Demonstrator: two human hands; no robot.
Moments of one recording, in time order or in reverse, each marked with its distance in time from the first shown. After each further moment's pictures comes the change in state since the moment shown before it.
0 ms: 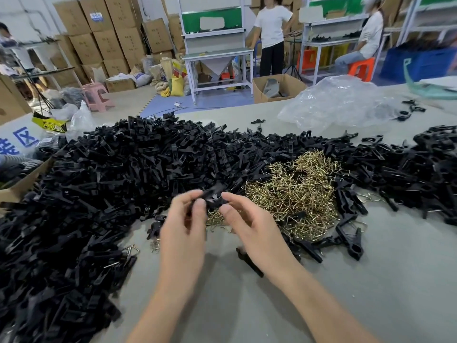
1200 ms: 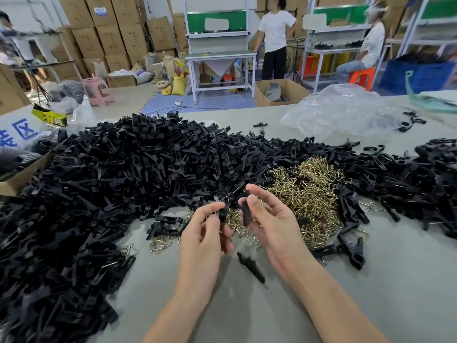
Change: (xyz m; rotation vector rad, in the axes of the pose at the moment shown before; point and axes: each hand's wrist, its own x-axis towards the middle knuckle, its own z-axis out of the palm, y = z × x) left_hand -0.012 0.005 0.023 -0.440 -0.098 -0.348; right_hand 0.013 -0.003 -0.016 0.713 0.162 0.221
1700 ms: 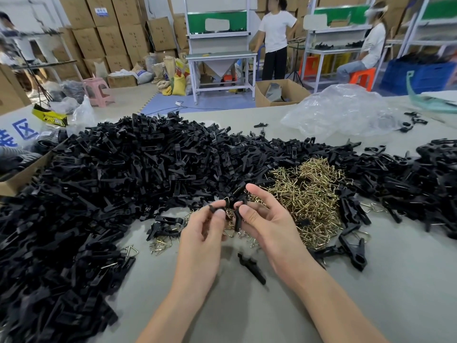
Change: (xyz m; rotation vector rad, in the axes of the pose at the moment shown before) left_hand 0.005 0.000 -0.006 0.183 -0.007 0.092; right_hand 0.000 0.004 0.000 -0.063 -0.041 0.025
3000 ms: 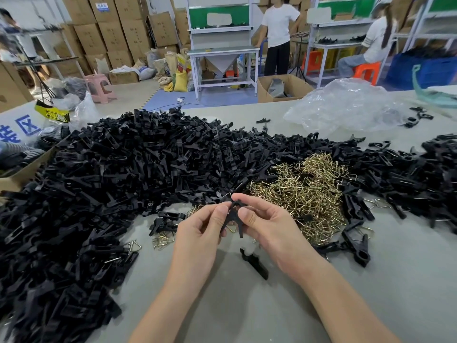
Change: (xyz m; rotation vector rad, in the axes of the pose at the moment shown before) left_hand 0.003 0.002 -0.012 0.053 -0.064 0.037; right_hand -0.003 -0.002 -0.002 -0.125 -0.190 0.014
